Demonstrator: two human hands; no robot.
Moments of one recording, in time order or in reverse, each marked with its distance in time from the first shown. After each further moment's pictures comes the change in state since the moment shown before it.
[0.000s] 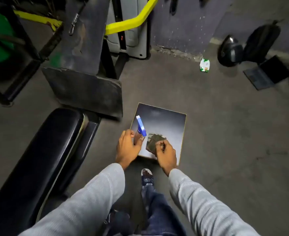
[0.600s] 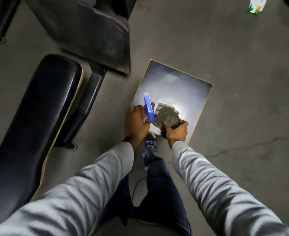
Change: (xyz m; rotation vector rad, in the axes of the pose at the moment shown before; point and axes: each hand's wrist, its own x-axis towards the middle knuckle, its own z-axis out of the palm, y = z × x) left_hand 0.051 -0.039 0.083 0.069 -0.016 -0.105; right_hand 0.110 0.079 0.054 -0.097 0.020 0.449
